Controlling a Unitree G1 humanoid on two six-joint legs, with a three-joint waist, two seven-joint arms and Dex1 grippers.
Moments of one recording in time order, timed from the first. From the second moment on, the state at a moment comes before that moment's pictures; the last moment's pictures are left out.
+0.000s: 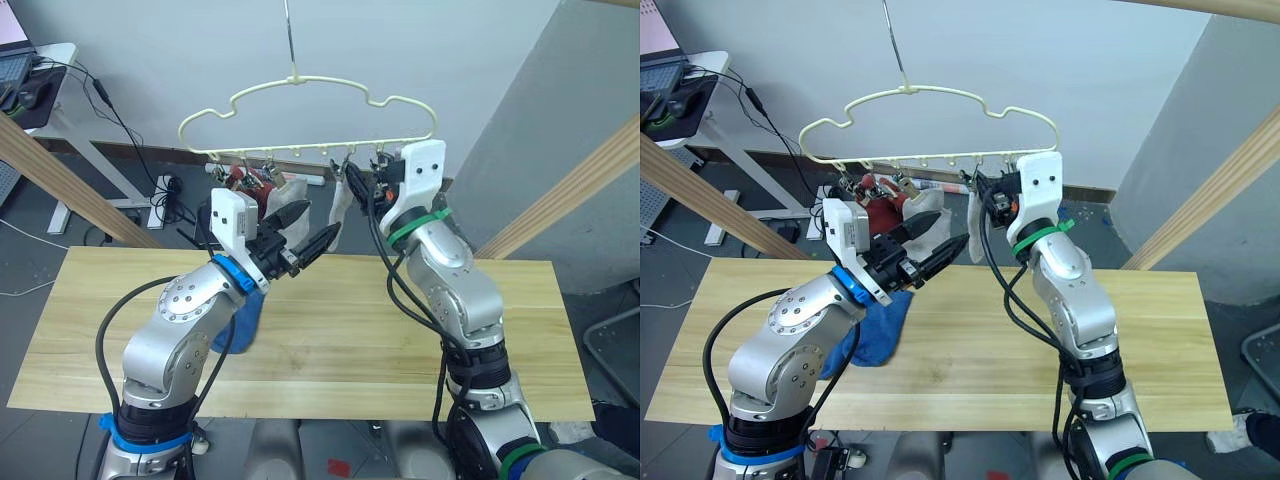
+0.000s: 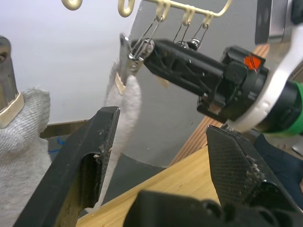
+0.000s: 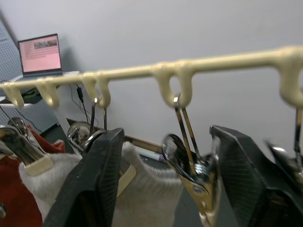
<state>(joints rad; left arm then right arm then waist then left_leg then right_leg) -0.31 0.39 0.04 -0.51 -0.51 0.57 -0.49 -0.60 0.02 0.12 -0.25 0.14 0.54 0.06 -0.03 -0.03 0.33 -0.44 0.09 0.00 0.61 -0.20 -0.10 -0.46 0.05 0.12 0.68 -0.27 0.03</state>
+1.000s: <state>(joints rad) -0.31 0.39 0.03 -0.52 -0.51 0.57 -0.47 -0.54 0.13 0.18 -0.43 0.01 0.67 -0.11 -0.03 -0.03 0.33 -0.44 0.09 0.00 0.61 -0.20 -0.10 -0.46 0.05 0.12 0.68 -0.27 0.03</state>
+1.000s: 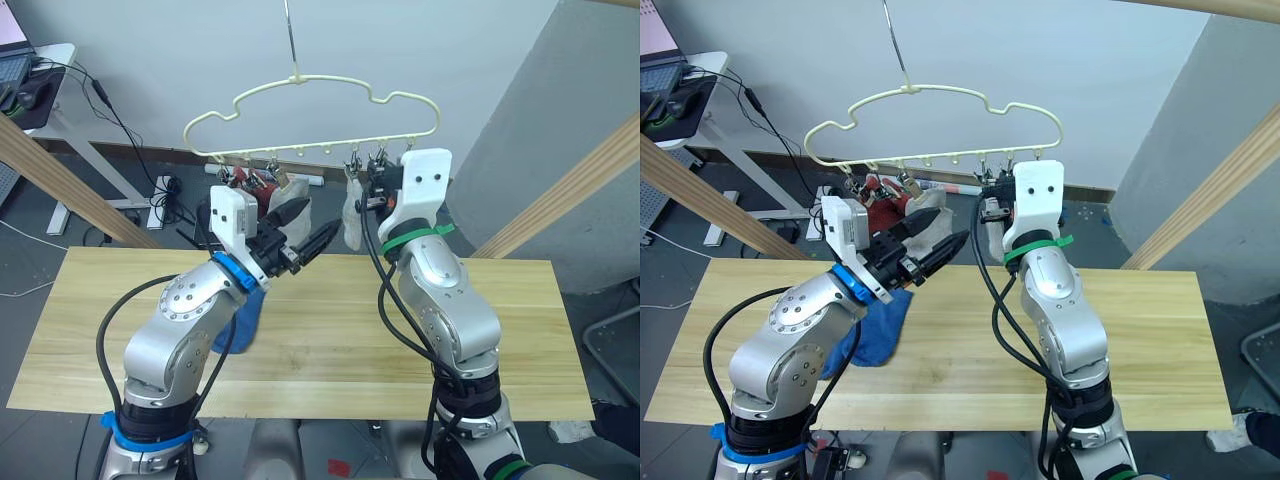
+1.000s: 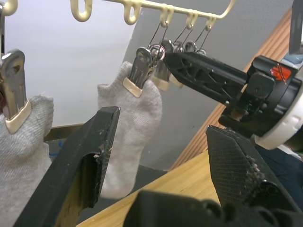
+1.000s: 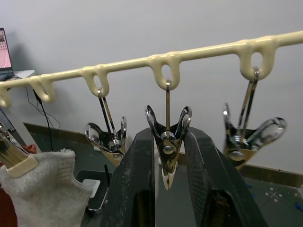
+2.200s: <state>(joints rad) -0.31 0.39 0.03 -0.53 -0.51 0.57 -0.46 -0.56 0.14 0.17 -0.41 -0.01 0.65 -0.12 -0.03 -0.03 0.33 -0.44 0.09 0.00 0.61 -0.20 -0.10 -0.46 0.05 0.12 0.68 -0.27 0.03</state>
